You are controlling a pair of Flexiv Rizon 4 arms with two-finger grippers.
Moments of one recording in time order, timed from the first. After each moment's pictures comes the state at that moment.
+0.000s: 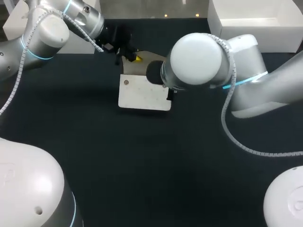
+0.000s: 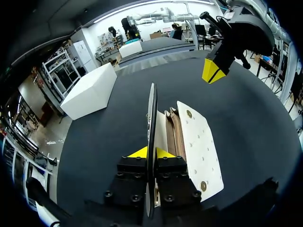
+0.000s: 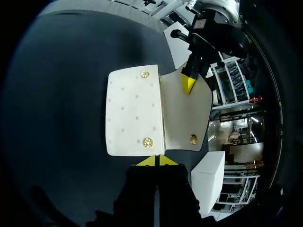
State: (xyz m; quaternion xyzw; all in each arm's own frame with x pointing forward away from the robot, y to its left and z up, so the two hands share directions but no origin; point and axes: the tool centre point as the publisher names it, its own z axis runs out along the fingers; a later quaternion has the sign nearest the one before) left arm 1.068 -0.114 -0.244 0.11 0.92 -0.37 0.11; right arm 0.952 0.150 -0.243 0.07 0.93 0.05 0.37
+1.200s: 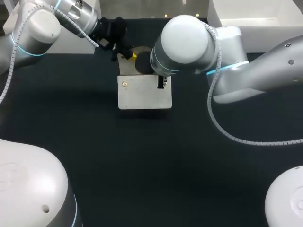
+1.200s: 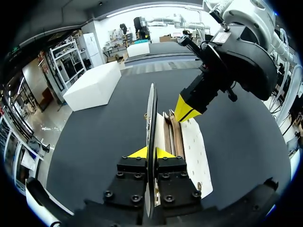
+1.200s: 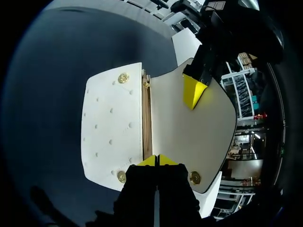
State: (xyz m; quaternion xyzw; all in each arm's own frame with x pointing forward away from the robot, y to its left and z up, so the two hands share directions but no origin) left arm 1.048 -0.102 -0.220 0.04 0.92 -0.38 0.07; right arm 1.010 0.189 -0.251 0.00 0.93 0.06 0.36
